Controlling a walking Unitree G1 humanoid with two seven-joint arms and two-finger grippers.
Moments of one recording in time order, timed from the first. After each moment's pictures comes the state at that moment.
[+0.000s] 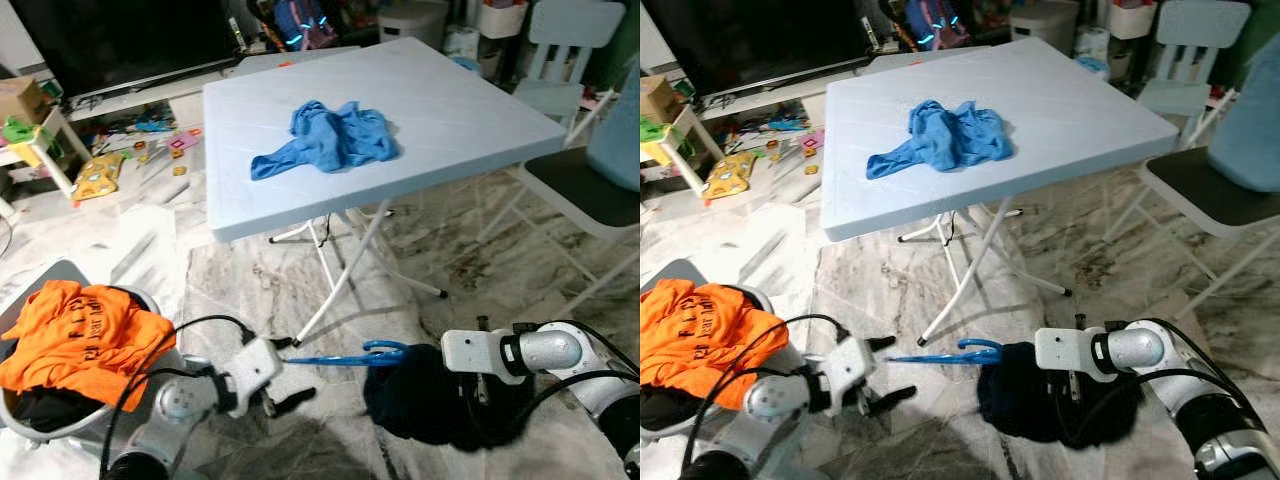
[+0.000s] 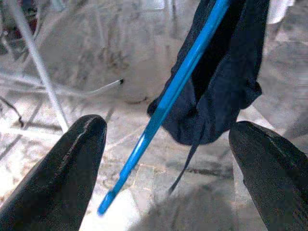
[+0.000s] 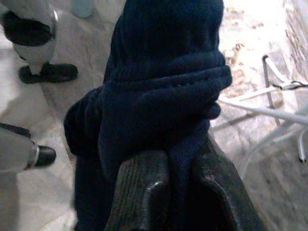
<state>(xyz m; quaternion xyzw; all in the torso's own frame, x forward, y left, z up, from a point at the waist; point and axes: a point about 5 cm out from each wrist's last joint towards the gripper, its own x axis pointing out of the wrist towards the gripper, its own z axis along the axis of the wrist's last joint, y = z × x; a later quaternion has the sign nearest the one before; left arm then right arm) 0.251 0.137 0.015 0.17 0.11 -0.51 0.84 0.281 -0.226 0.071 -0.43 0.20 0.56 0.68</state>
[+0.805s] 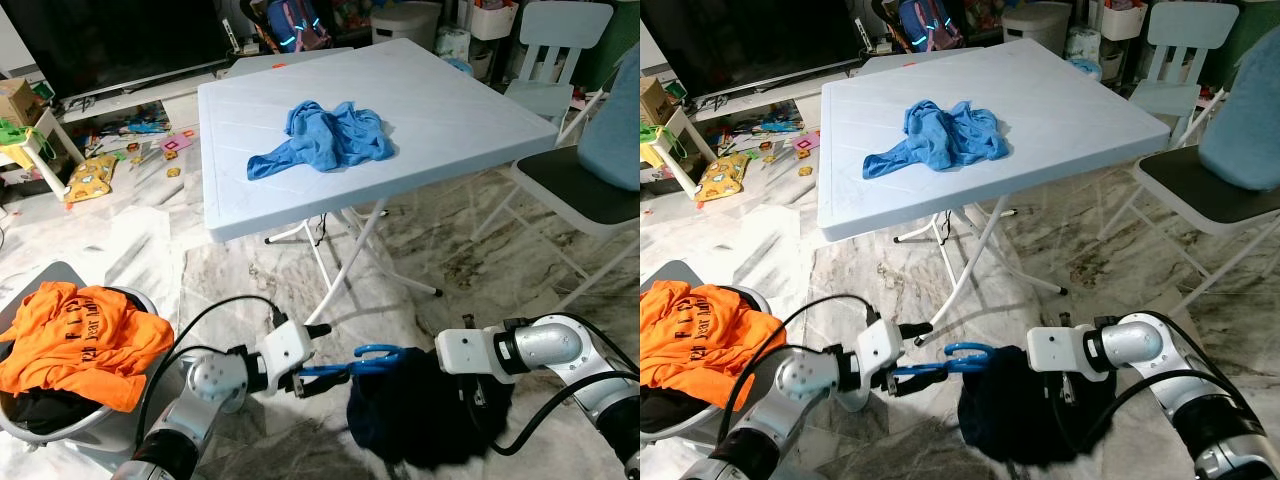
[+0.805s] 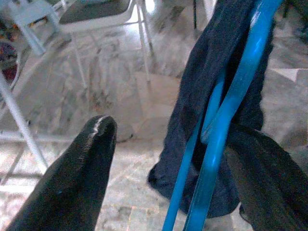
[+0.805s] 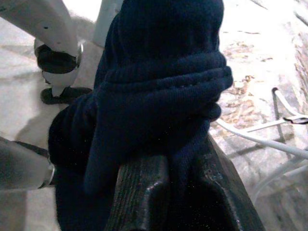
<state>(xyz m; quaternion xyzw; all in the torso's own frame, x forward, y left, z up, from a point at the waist) 0.269 0.096 0.043 0.15 0.05 -0.56 0.81 0.278 -0.210 0.085 -0.40 0.17 0.61 0.67</state>
